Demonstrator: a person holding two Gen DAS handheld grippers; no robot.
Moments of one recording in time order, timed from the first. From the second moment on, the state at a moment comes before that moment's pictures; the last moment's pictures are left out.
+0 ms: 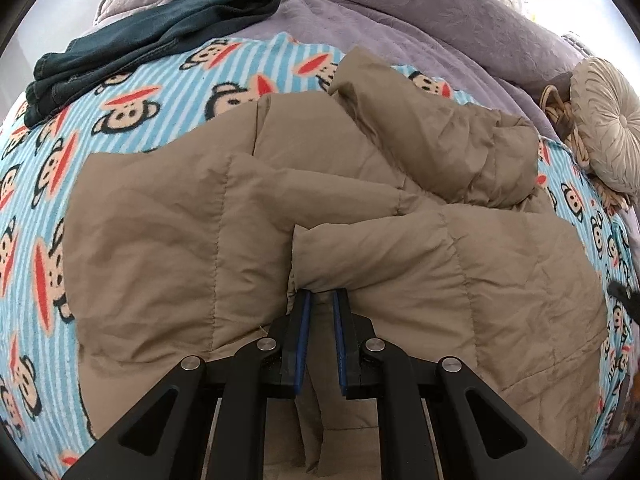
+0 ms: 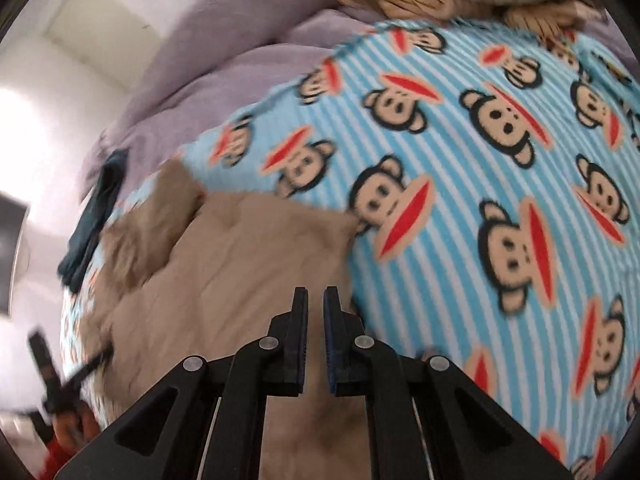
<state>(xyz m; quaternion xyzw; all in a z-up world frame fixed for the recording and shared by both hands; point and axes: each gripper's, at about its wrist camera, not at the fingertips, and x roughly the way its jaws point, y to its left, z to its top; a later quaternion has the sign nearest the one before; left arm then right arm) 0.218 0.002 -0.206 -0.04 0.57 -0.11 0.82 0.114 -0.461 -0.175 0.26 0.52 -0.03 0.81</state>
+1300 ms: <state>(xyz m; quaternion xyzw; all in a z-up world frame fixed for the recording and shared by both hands) 0.085 0.005 -0.150 0.00 0.59 -0.10 0.81 -0.010 -0.386 -0.161 0.24 0.61 -0.05 0.76</state>
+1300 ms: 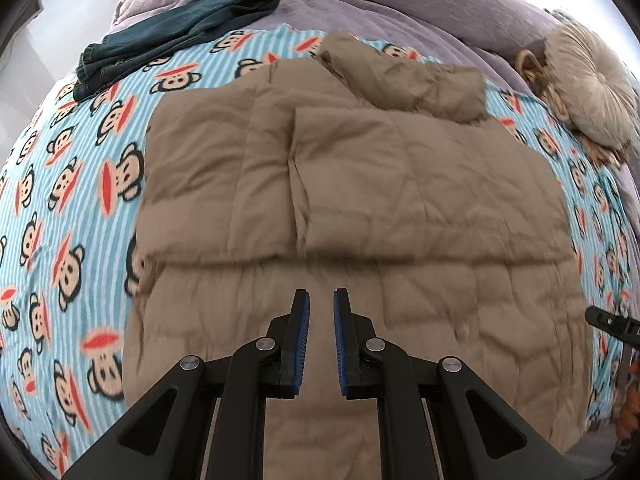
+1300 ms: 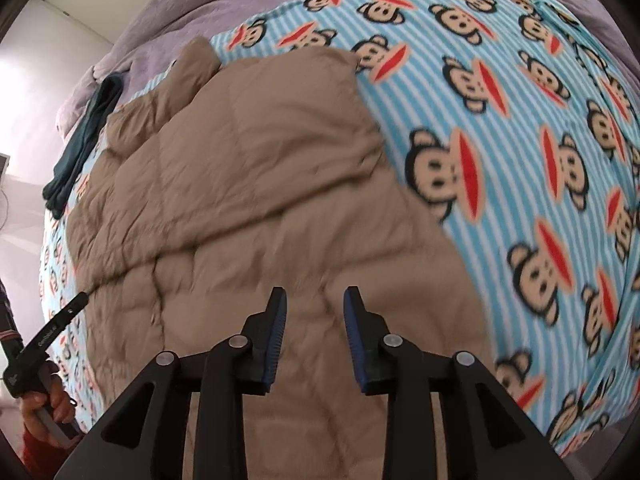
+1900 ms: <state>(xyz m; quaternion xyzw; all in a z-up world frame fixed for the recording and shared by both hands) 0.004 0.020 -0.133 0.02 0.60 -0.09 0.79 -0.076 -0.353 -0.149 0.25 0.62 -0.04 0.74</state>
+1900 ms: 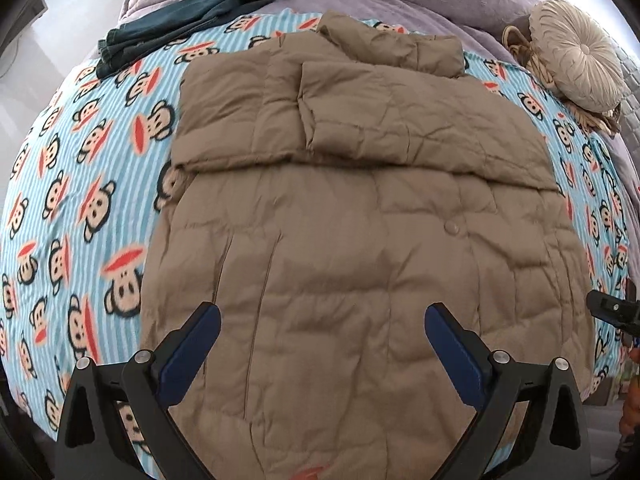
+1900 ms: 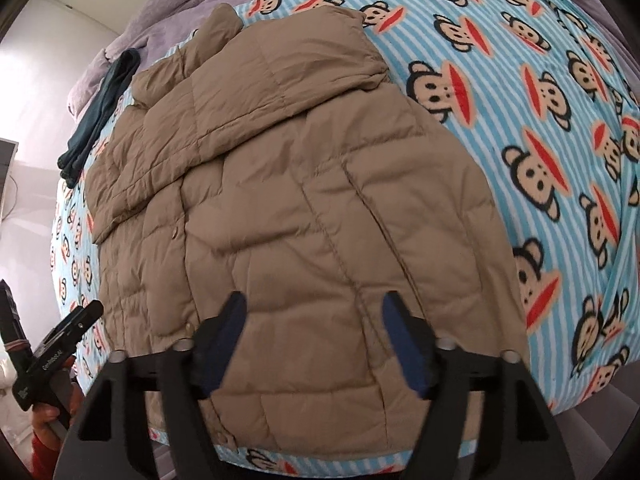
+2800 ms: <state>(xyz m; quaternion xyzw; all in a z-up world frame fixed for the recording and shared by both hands) -0.028 0.031 -0.148 0.05 0.63 -0.07 0.77 -0.144 -0.384 -0.172 0.36 0.62 -0.08 0.69</state>
